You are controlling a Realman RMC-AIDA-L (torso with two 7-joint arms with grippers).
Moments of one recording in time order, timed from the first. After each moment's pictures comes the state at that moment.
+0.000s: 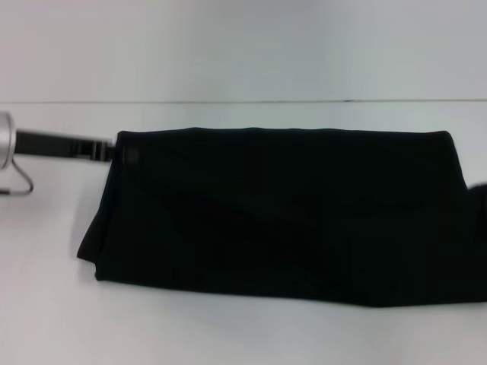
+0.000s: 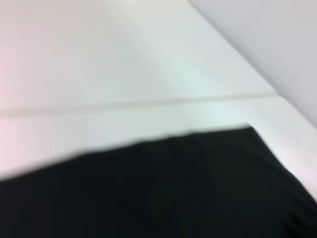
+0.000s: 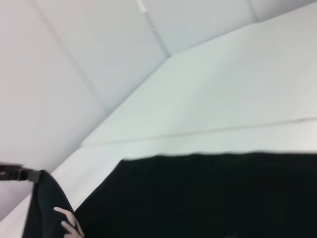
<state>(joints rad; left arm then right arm) -0.80 -1.95 0.39 0.69 2.48 1.47 -2.04 0.51 1.97 -0.09 -0.69 -2.34 -1.67 1.67</state>
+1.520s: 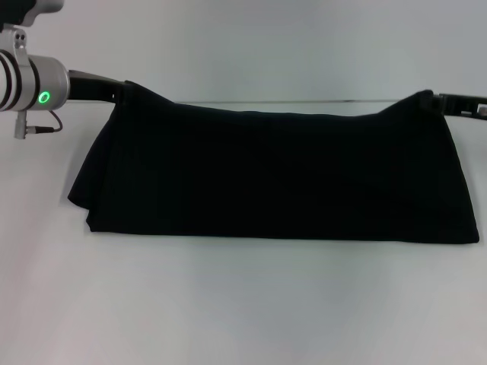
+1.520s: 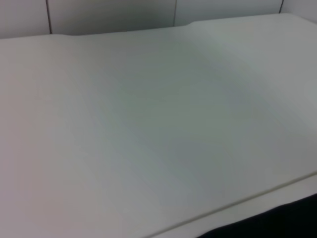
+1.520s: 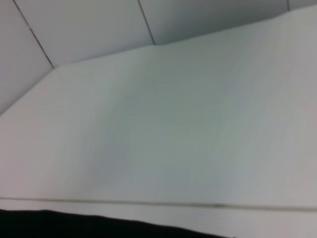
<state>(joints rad) -0.90 -2.01 0.65 0.62 2.48 0.83 -2.07 0.84 1.97 -0.32 -0.46 -2.34 -0.92 1.86</state>
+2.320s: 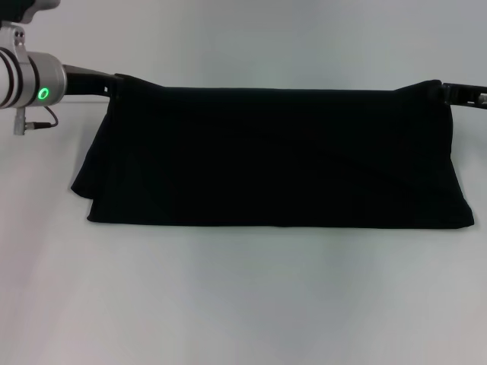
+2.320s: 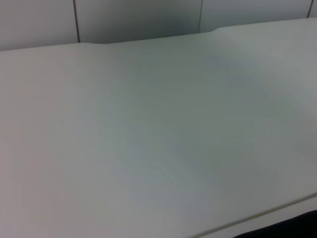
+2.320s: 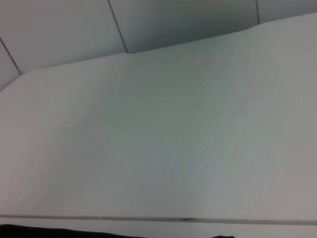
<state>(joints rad) -0.90 -2.01 0.67 0.58 2.49 0.72 -2.09 0.85 1.97 -0.43 -0.46 -2.30 -0.79 1.93</state>
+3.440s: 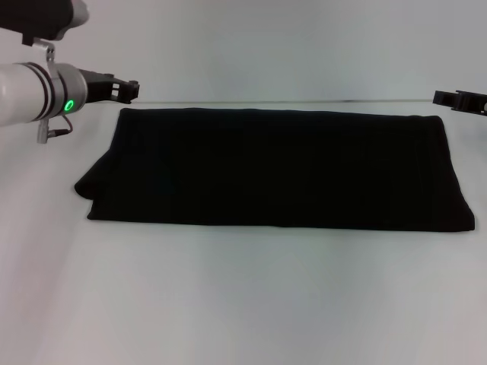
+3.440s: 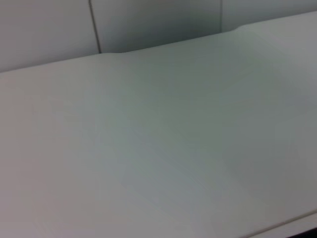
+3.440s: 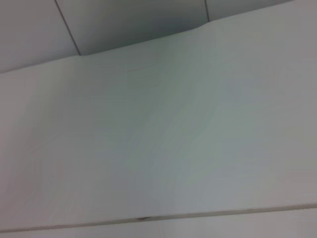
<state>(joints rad) -0.92 -2.06 0.76 0.49 2.49 0.46 -2.09 0.84 1.98 -0.42 -0.42 -2.30 -0.65 1.95</state>
